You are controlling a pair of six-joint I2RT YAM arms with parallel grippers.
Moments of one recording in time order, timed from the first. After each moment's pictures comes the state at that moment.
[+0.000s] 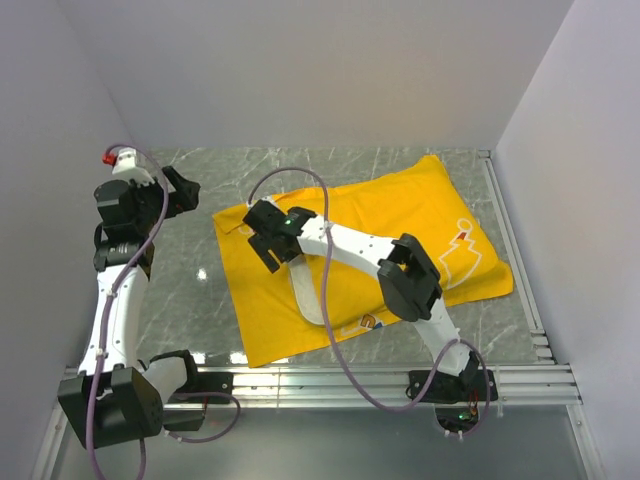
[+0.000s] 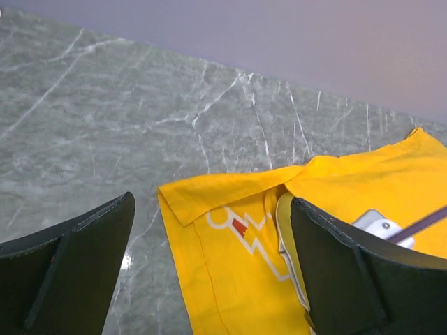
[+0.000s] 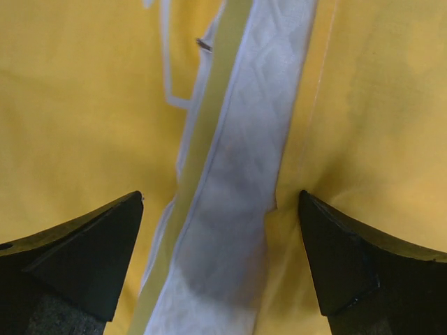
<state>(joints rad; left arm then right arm) 0.20 1.05 0.92 -0.08 0.31 -0.30 0.97 2.17 1.90 -0.83 0.34 0.22</state>
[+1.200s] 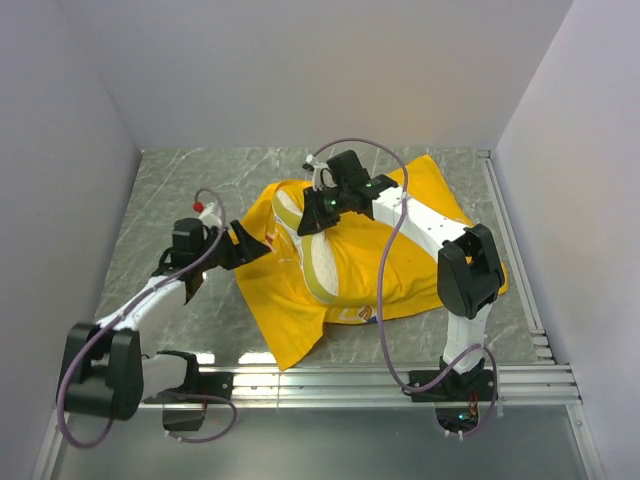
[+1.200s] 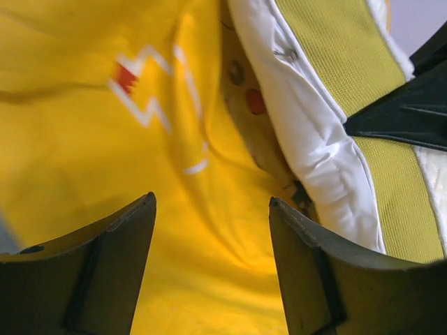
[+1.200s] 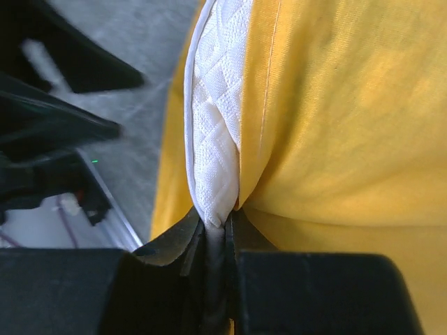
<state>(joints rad) -0.09 1.14 0.53 0.10 0.54 -0.59 0.60 1.89 1.59 -0.54 -0.54 0.25</state>
